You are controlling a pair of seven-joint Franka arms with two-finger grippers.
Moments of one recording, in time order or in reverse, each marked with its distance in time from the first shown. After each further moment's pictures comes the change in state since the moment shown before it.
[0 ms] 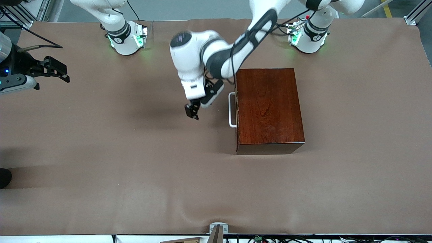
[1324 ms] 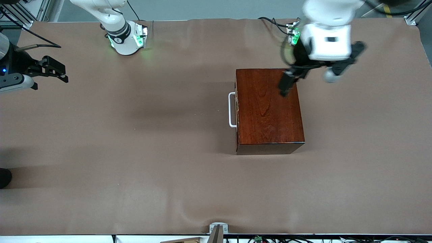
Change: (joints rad) left arm 0.488 -0.573 0.001 -0.174 -0.307 -0.341 0.847; right arm -0.002 0.000 -0.002 0.007 -0.001 0.002 0.000
